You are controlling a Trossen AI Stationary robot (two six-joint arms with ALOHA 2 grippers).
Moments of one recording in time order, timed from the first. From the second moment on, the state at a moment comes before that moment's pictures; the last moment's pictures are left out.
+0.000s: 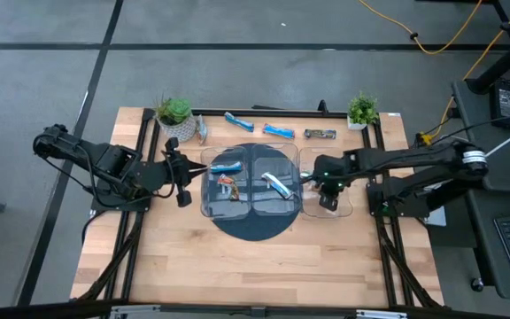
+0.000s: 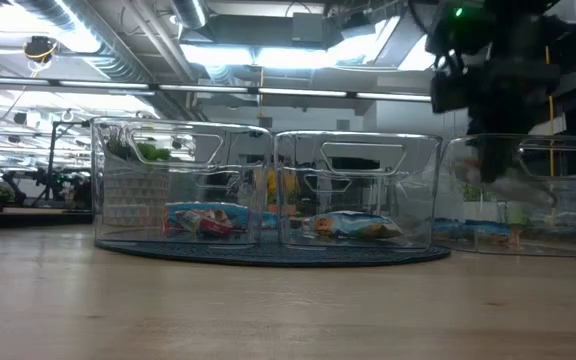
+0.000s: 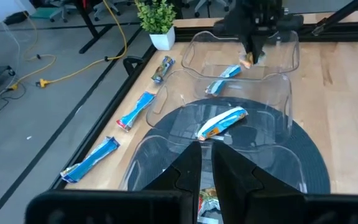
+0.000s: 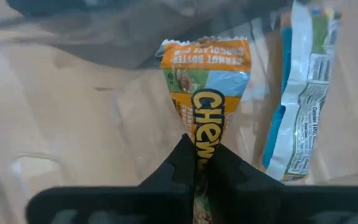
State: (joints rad) left arm -0.36 0.95 1.06 -0.72 -0.69 -0.26; right arm -0.08 1.22 0.76 -0.79 -0.11 0.30
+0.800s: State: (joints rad) left arm -0.36 0.95 1.06 -0.76 -0.63 -0.25; right arm -0.09 1.43 0.76 -0.68 -0.18 0.26
